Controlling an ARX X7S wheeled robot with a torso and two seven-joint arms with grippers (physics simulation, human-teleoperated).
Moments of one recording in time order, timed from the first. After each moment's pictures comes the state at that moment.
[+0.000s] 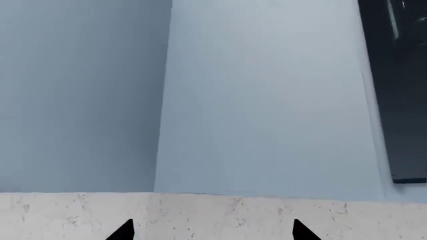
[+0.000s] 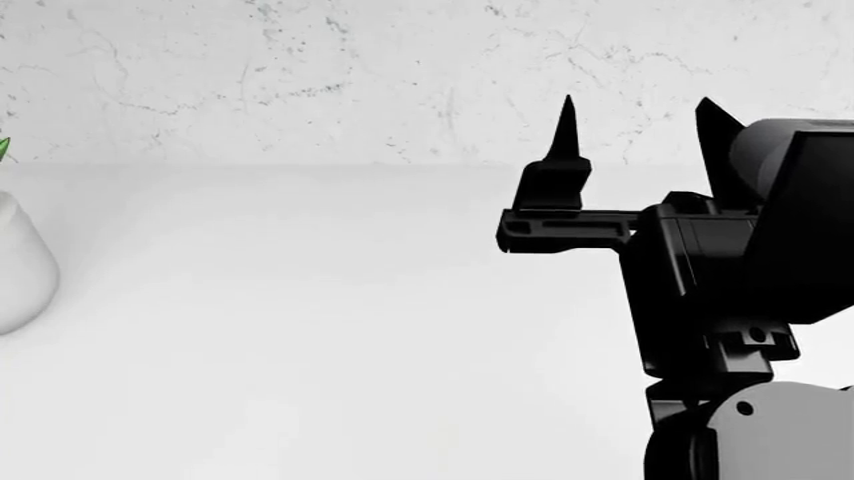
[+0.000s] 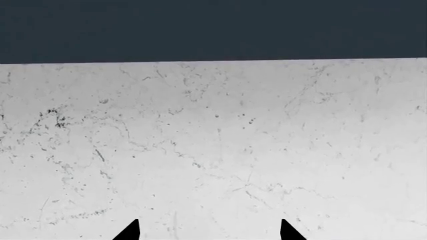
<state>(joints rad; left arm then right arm) -1.04 -1.38 -0.78 0.50 -1.68 -1.30 -0.77 0.95 0.52 -0.33 -0.91 1.37 0.93 1.33</state>
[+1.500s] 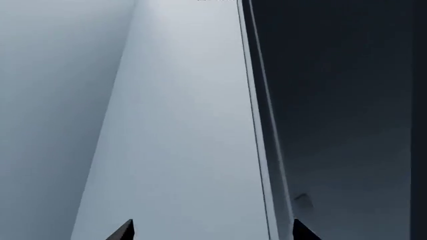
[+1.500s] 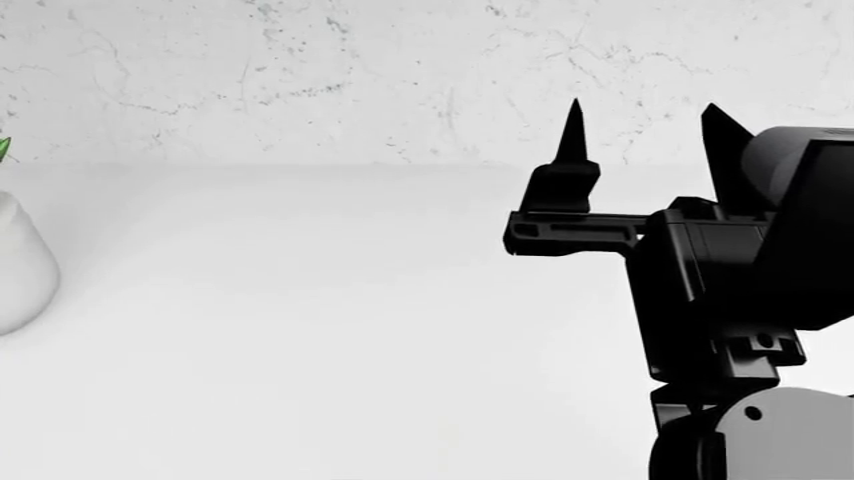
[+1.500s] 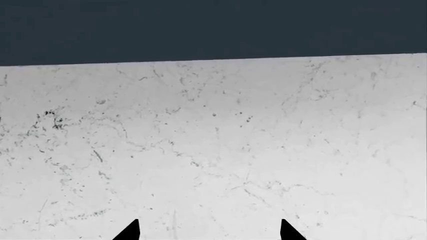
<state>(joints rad) -2.26 -0.77 0.12 0.29 -0.85 -1.51 -0.32 0.93 0.55 -0.33 -0.92 1.35 0.89 1.32</state>
